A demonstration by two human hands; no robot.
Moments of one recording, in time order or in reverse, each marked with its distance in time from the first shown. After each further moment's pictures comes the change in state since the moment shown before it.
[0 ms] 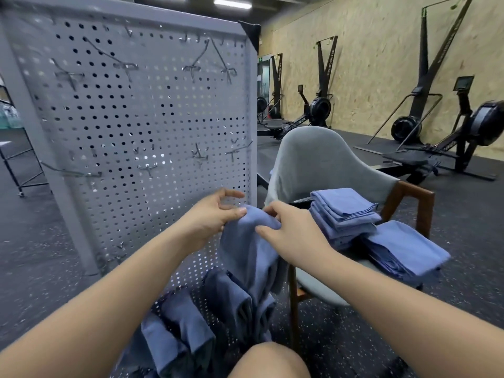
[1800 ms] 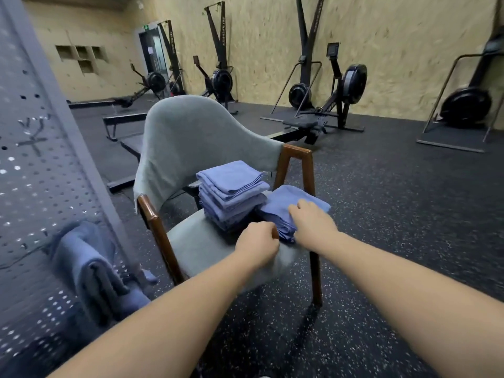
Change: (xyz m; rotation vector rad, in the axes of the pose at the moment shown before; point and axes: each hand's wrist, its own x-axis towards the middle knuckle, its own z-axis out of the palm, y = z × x) left_hand 0.107 -0.079 0.364 0.797 -0.313 0.265; right_hand -0.048 0.311 -0.112 -0.850 -0.151 0.371
